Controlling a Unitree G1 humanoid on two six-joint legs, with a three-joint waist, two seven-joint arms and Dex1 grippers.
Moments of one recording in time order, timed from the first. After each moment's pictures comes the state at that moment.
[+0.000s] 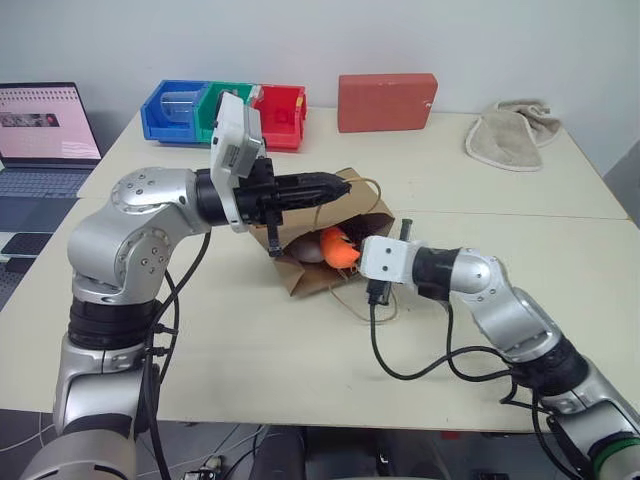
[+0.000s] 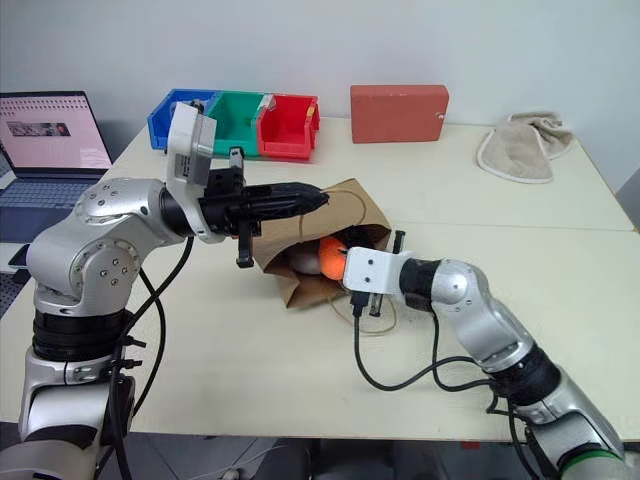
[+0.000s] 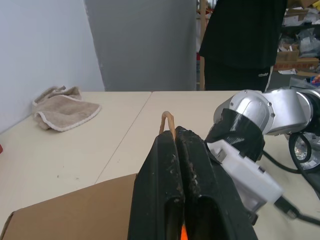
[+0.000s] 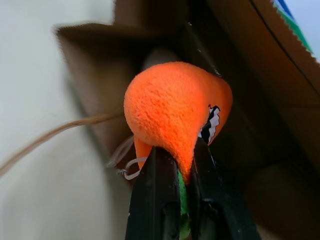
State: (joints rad) left arm -0.76 0.64 0.04 -0.21 -0.69 0.65 -1.06; right arm -0.61 -0.52 0.48 -0.23 -0.26 0.32 0.71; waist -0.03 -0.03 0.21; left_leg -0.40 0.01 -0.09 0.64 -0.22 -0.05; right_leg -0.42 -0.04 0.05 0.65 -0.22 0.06
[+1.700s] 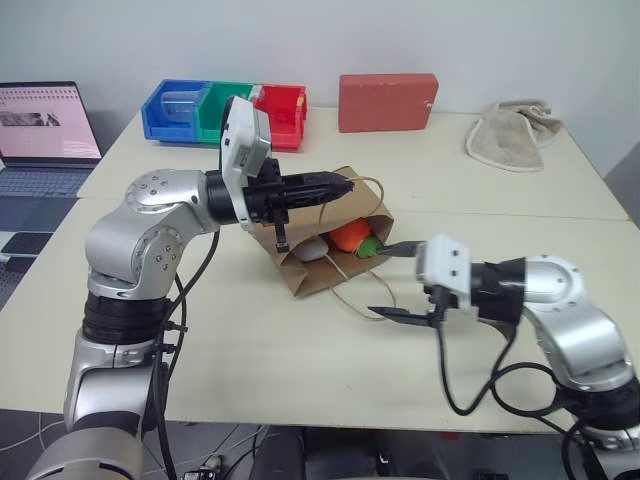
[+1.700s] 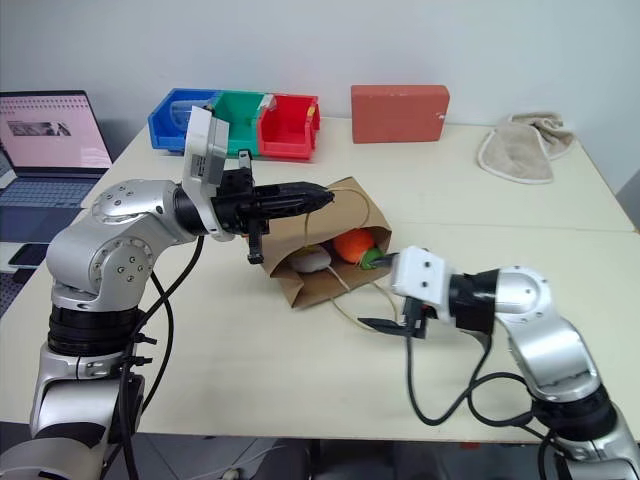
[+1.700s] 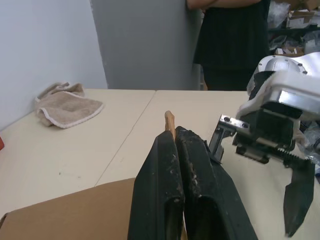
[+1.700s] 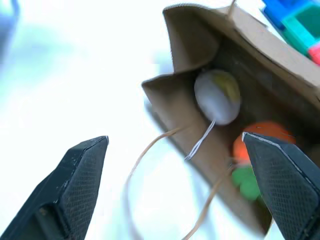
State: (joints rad) left arm -0.78 0.61 0.01 -0.15 -0.64 0.62 -1.05; right arm -0.35 -0.66 0.06 -0.59 0.23 0.64 1.05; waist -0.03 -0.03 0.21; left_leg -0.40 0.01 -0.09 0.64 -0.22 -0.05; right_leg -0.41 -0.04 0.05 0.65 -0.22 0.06
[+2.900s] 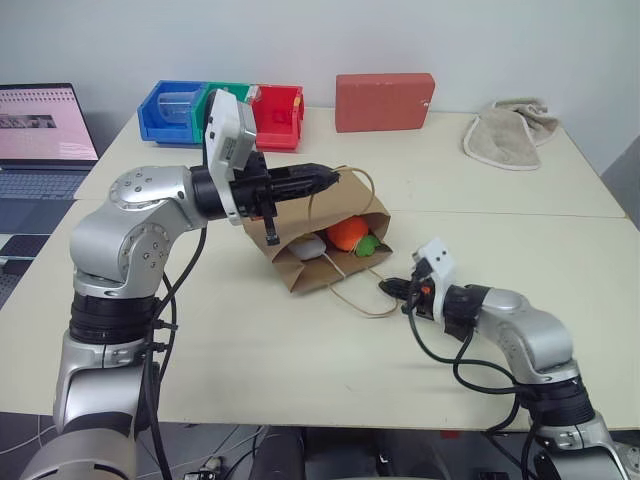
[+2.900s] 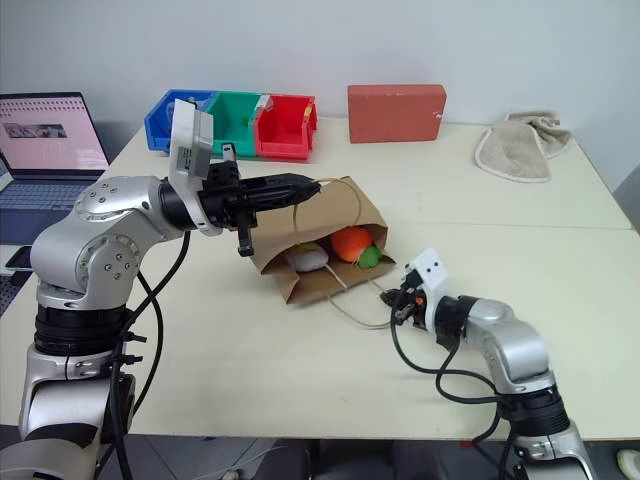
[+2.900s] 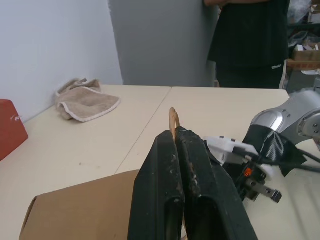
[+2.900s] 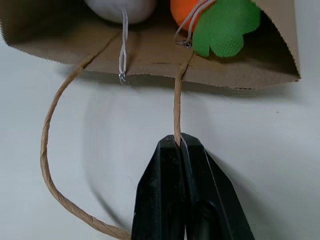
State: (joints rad) left arm -0.78 0.64 0.04 -0.13 -0.64 0.62 -1.02; right arm -0.36 -0.41 0.04 -0.28 0.37 0.94 0.69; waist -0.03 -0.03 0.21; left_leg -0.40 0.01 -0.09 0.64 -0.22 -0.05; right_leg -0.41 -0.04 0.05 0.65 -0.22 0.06
